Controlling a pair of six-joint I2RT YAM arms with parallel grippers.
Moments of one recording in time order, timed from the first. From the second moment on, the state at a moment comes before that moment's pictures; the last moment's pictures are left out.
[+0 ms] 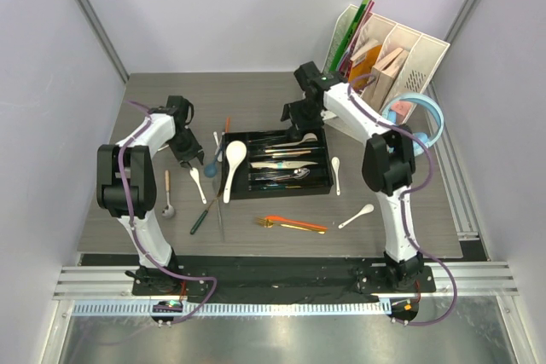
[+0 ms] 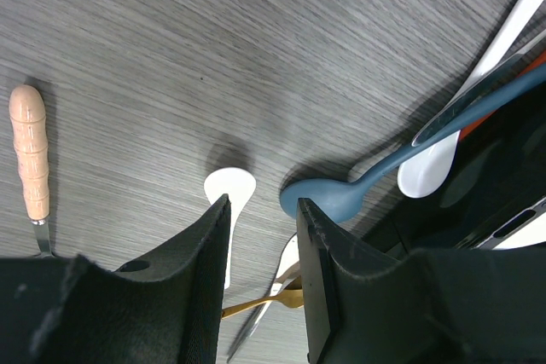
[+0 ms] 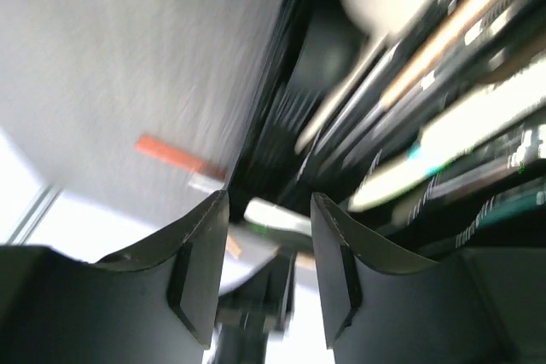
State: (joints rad) left arm -0.06 1.86 1.33 -0.82 -0.01 -0.60; right arm 0.46 2.25 2.08 -1.05 -0.11 1.70
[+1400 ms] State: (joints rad) left arm -0.06 1.86 1.38 -0.89 -0.05 -0.58; right arm 0.25 1.91 1.43 -1.15 0.11 0.61
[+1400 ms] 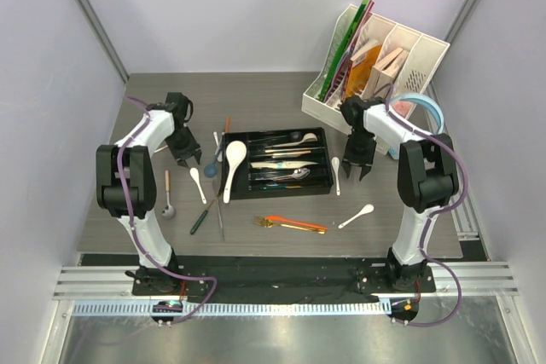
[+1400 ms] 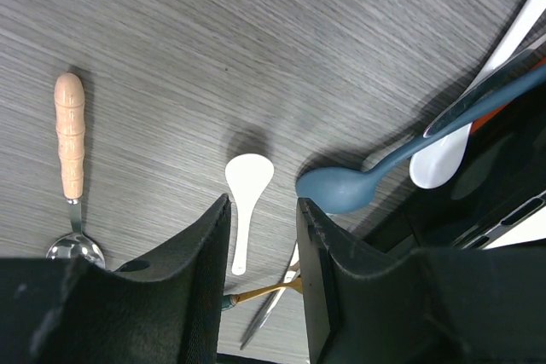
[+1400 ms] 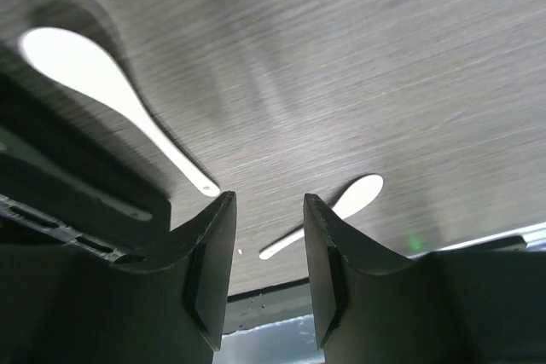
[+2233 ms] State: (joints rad) left arm -0.06 1.86 1.41 -0.92 -0.06 -0.58; right arm 0.29 2.05 1.56 -1.15 0.05 0.50
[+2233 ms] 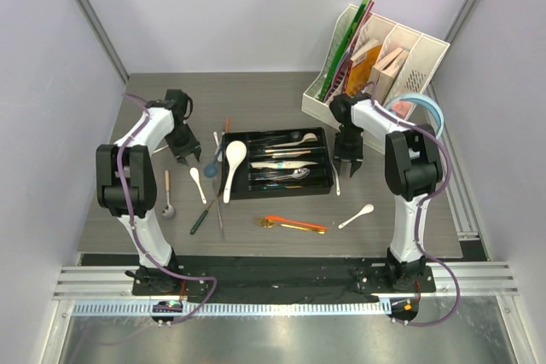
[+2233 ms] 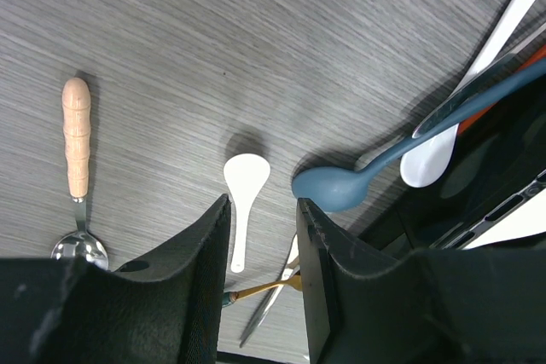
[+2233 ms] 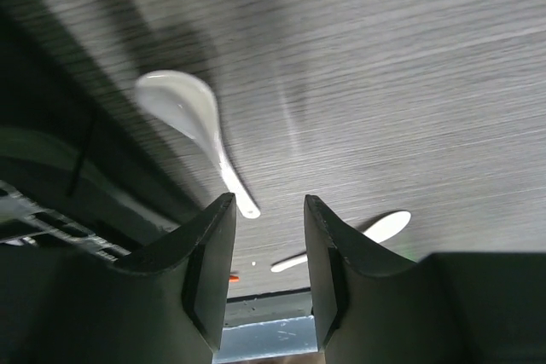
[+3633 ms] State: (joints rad) left arm -0.06 1.89 1.42 -0.92 -0.05 -0.58; right arm 0.36 1.91 1.49 -1.31 0.14 0.48
